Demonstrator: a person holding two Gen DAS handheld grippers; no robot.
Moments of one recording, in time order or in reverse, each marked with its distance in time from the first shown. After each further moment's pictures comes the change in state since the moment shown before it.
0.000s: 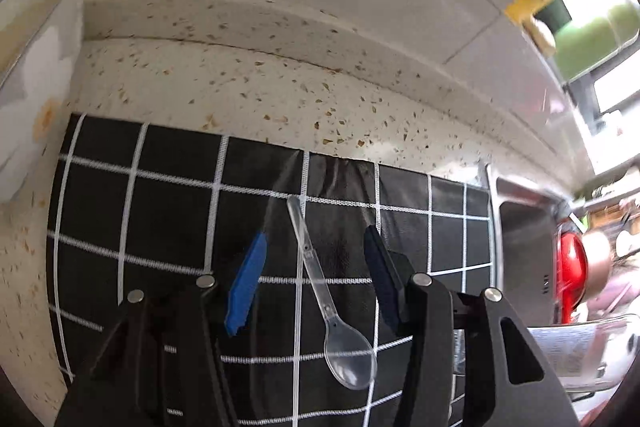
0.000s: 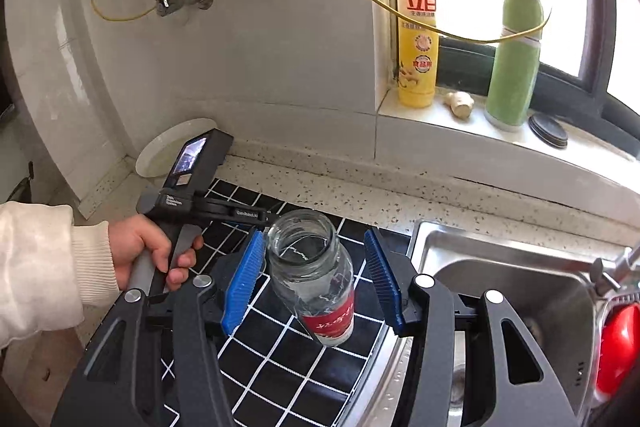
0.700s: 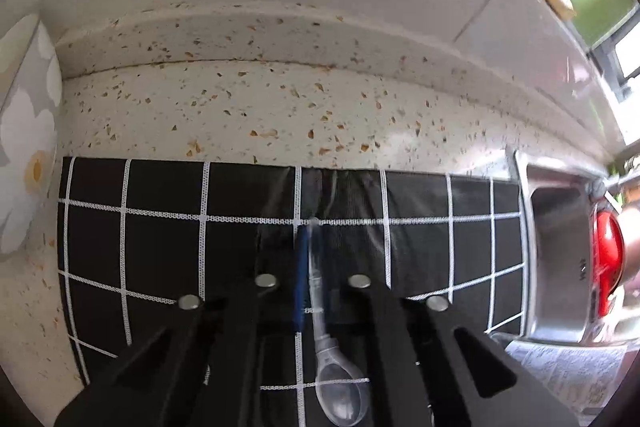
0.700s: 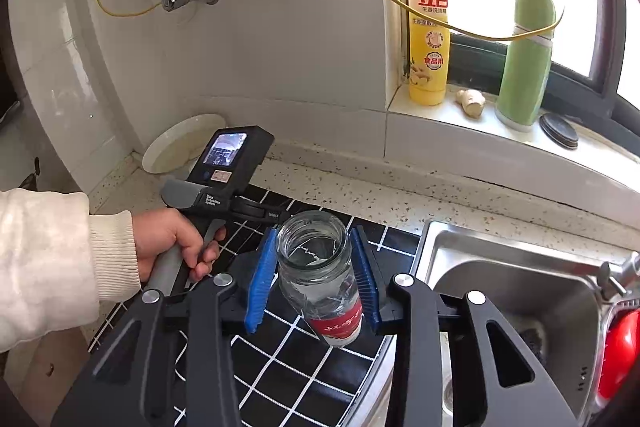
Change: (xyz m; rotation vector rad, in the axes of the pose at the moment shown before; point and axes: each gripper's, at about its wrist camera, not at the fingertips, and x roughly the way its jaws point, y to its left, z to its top) left arm 0.016 -0.019 0.011 0.100 0.039 0.134; right arm 0.005 0.009 0.001 -0.011 0.018 0.032
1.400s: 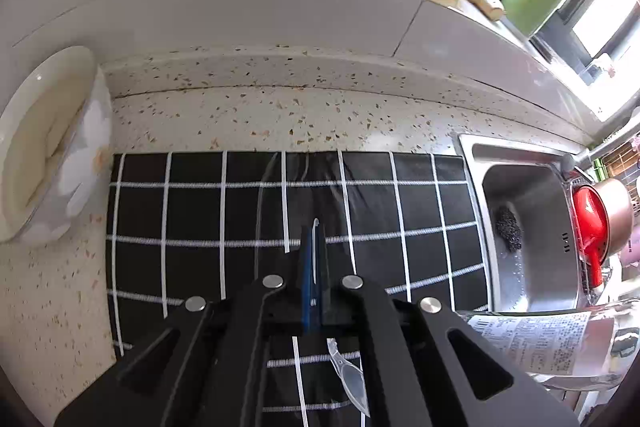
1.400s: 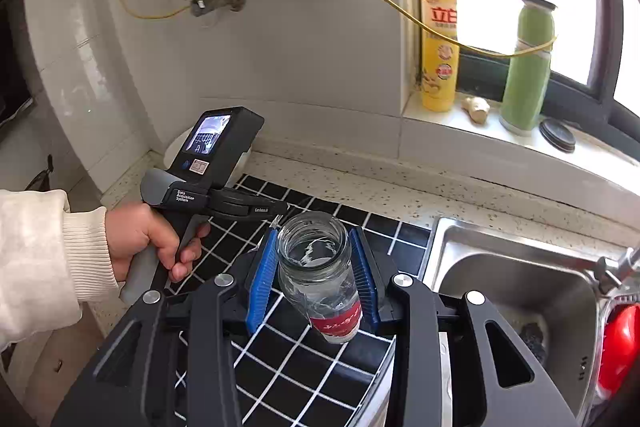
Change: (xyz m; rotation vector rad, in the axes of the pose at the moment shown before) left arm -0.081 -0.017 -0.036 0.056 -0.086 -0.020; right arm -0.035 0.025 -0.008 -0.018 -0.015 0.017
